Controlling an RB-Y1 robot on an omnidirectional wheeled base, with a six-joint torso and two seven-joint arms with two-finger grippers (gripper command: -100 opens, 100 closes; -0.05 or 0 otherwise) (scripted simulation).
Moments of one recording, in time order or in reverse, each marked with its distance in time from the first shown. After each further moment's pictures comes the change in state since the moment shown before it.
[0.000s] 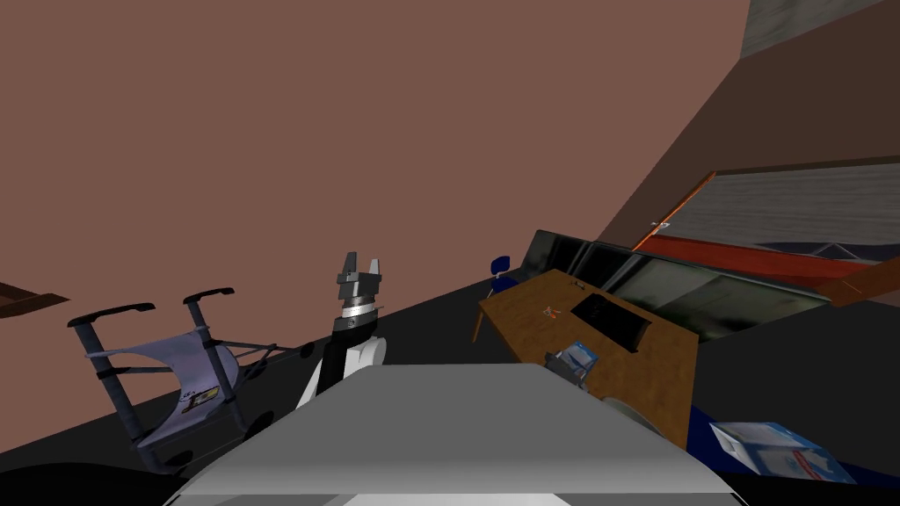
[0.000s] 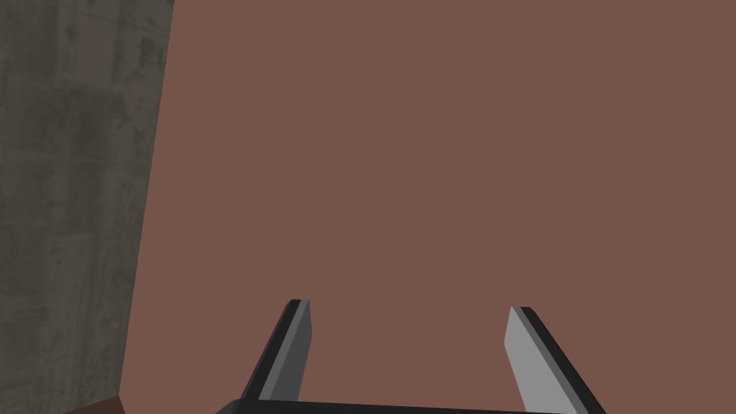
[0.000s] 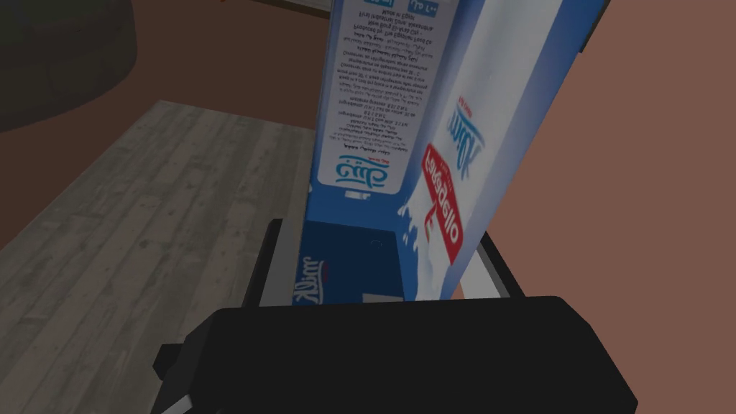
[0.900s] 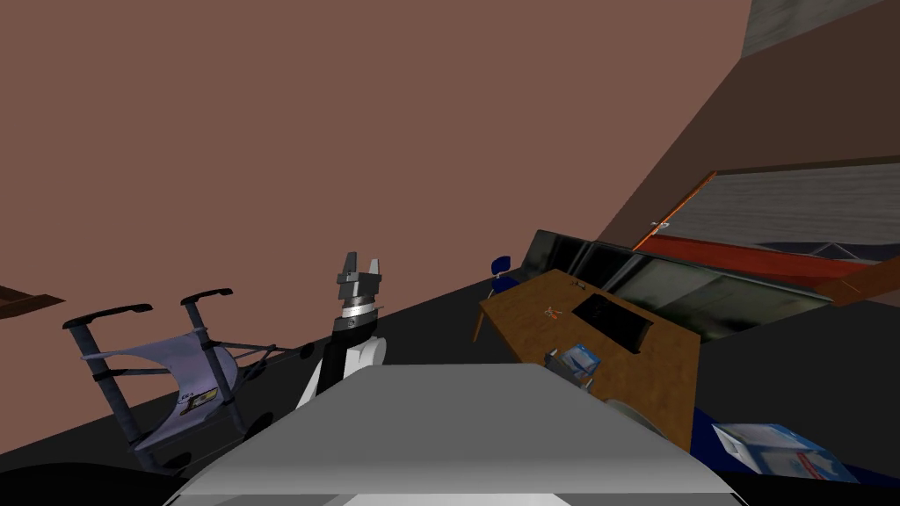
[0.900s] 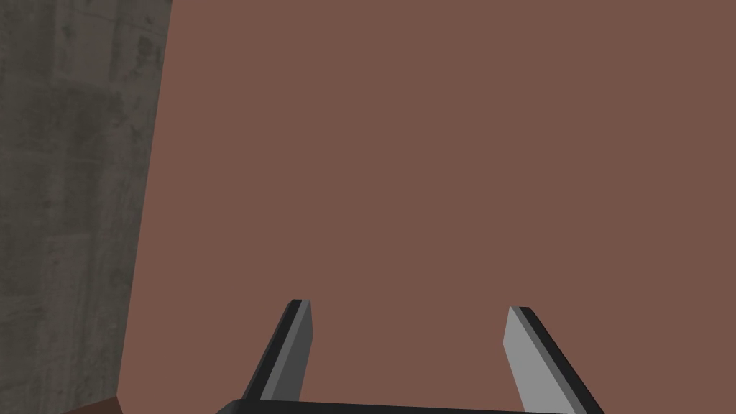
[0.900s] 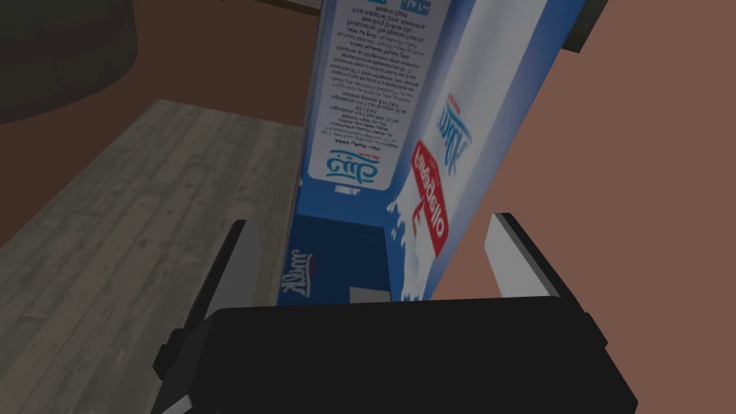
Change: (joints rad) left arm 0.000 0.000 0.000 0.000 0.000 0.000 0.000; right arm -0.010 0.016 0.003 0.041 0.009 0.013 -0.027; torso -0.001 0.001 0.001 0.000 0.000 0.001
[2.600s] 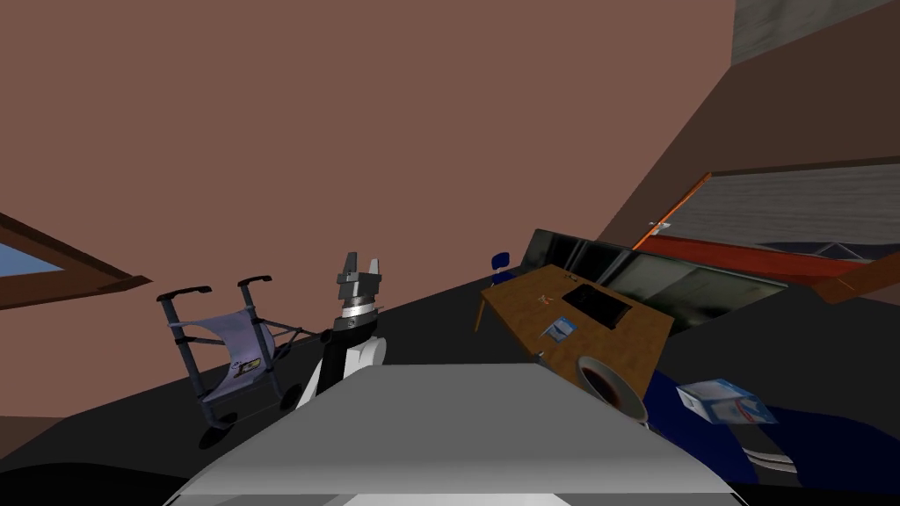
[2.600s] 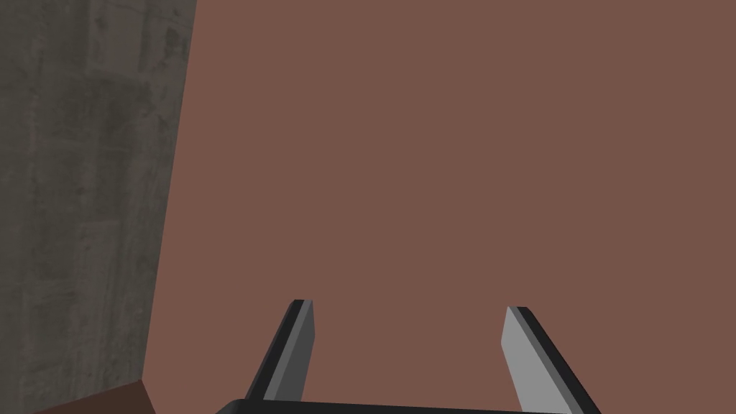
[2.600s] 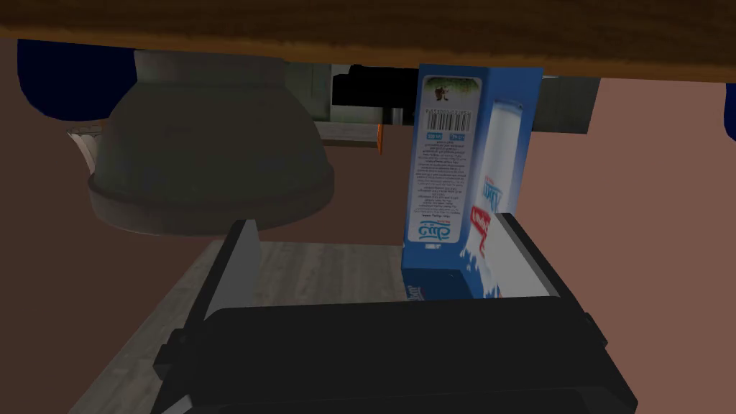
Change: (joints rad) left arm 0.000 0.000 0.000 0.000 0.000 0.000 0.000; right arm 0.078 0.021 0.014 -0.260 -0.224 -0.182 0.088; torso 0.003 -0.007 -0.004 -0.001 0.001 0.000
